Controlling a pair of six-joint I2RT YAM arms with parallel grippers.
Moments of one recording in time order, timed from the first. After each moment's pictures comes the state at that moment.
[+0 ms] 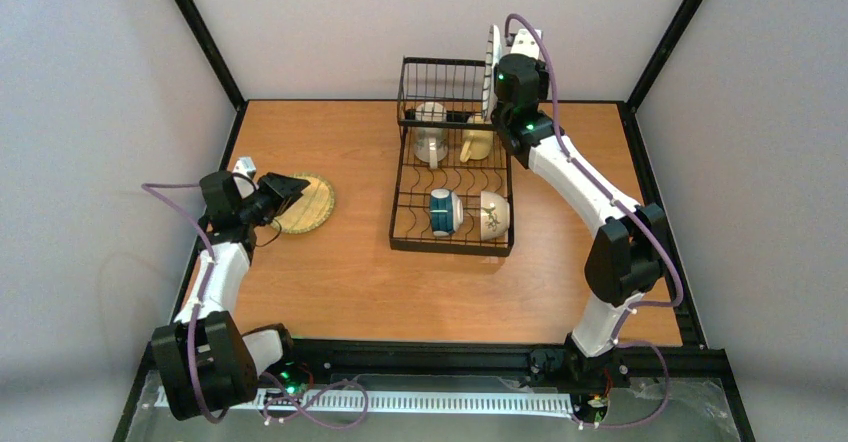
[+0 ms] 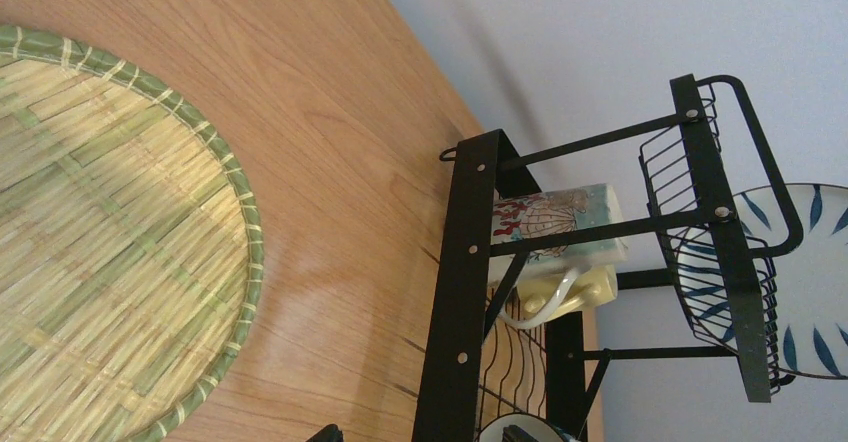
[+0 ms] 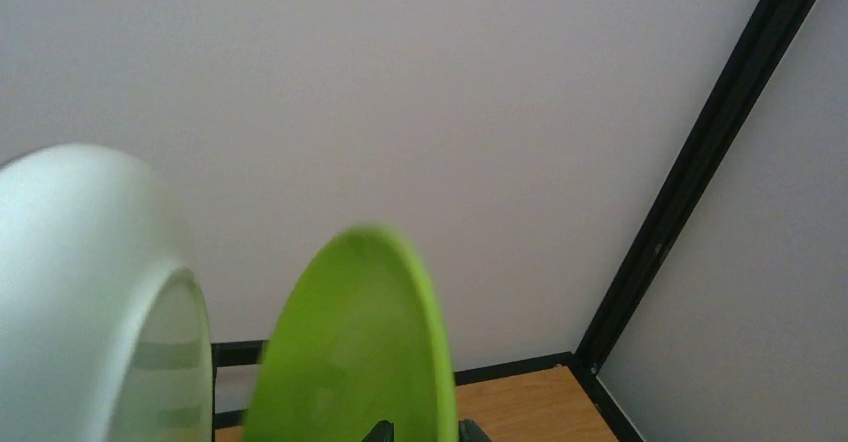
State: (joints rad) left arm 0.28 1.11 0.61 0.01 0.64 -0.81; right arm 0.44 1.76 1.60 0.10 0.77 -0.12
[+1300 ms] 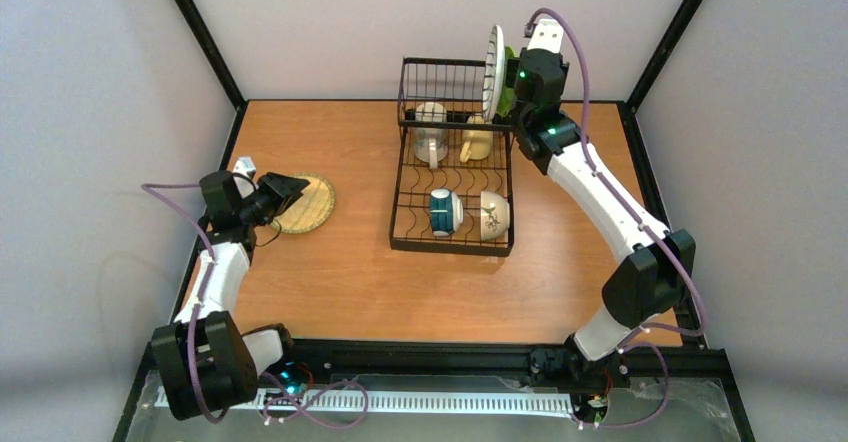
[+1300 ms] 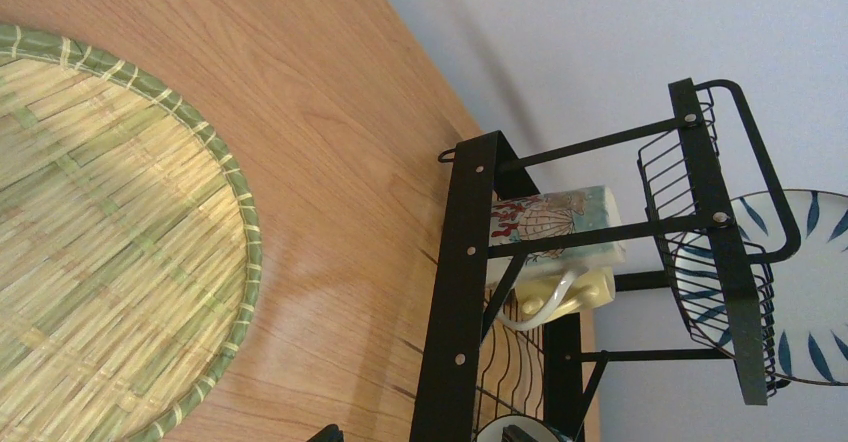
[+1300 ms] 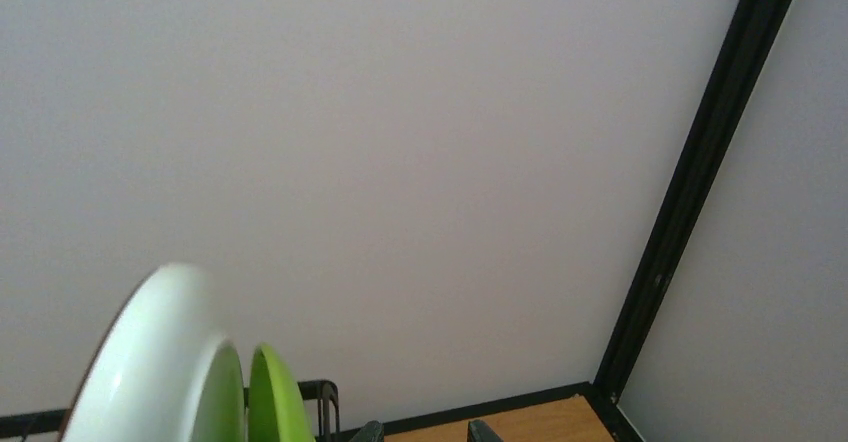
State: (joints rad) left arm 0.28 1.11 0.61 0.02 0.64 -0.82; right arm 0.44 1.63 1.58 0.04 0.72 -0.09
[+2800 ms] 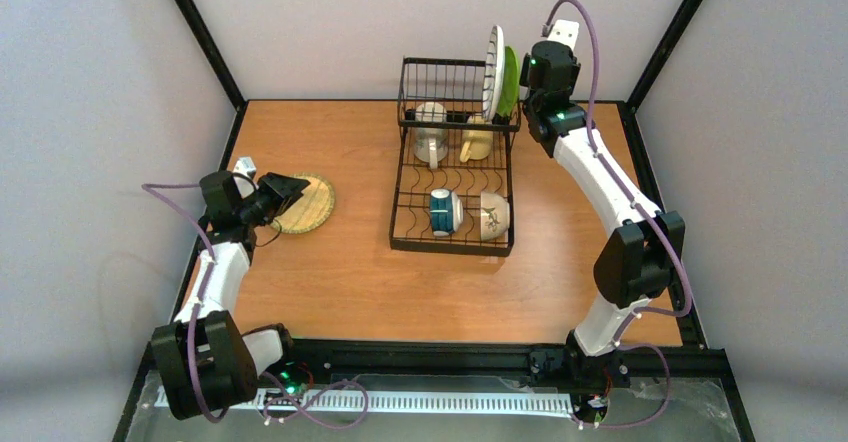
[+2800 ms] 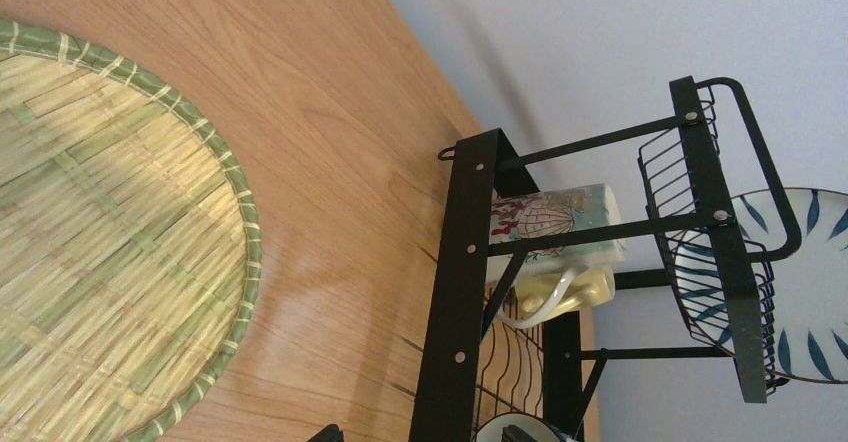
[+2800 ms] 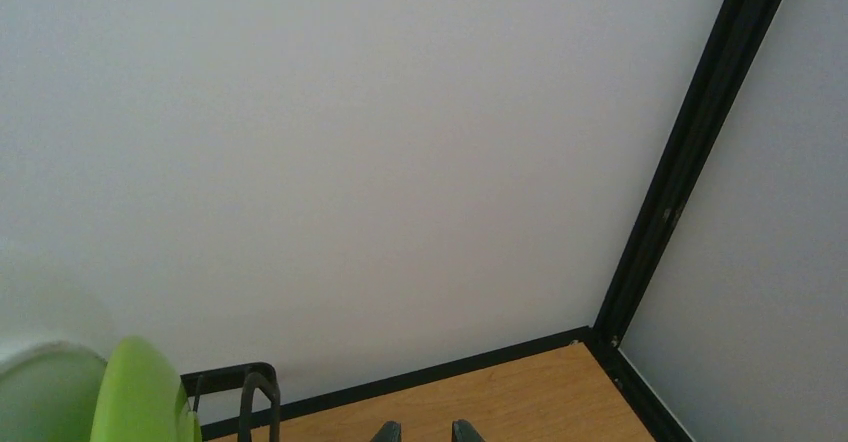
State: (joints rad) left arm 0.28 1.11 0.61 0.01 0.64 -0.82; right arm 0.31 1.72 1.64 -0.05 0.62 0.04
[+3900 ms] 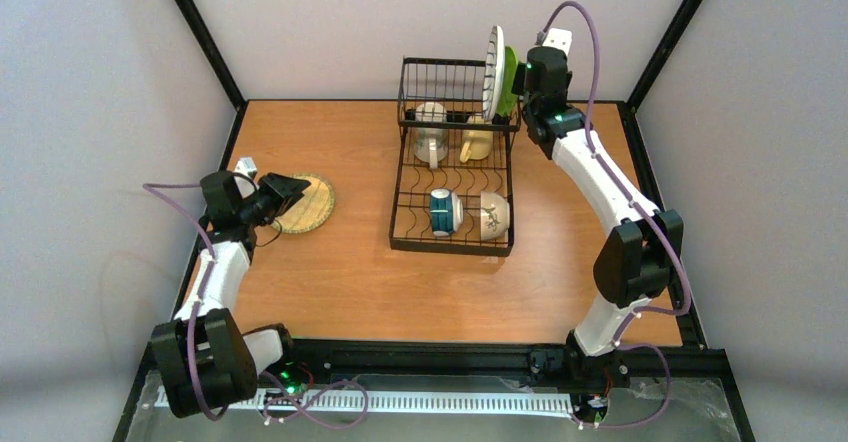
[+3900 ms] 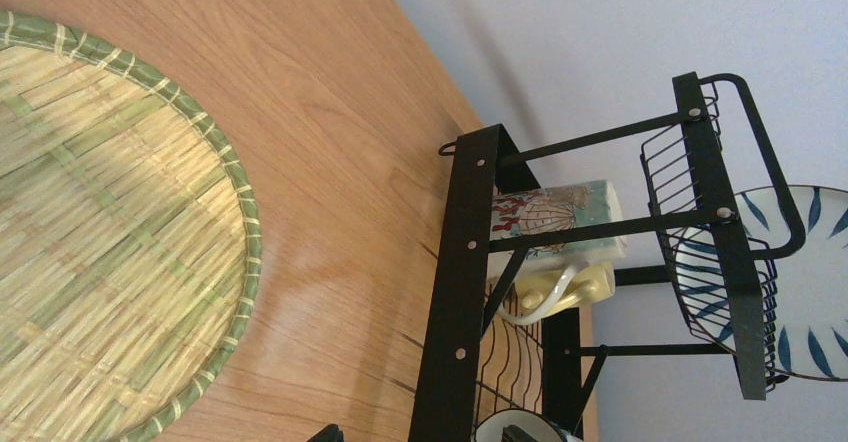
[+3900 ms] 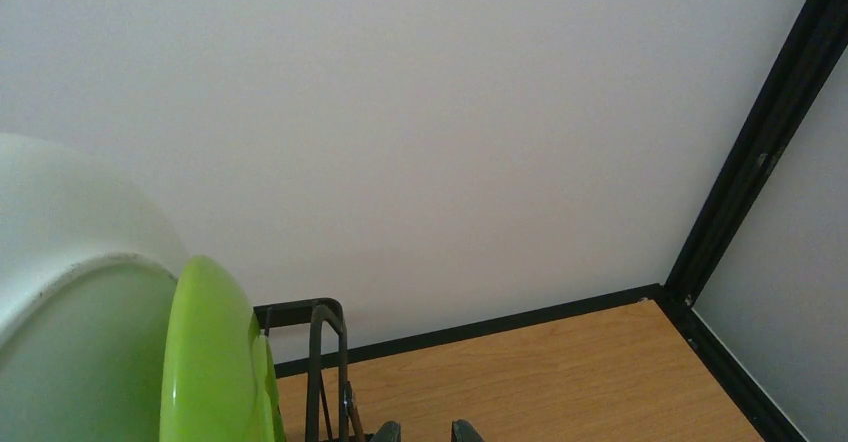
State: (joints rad) left arm 0.28 1.12 0.61 0.02 0.65 -0.82; right arm 0.31 1.73 1.62 -0.12 0.51 0.14
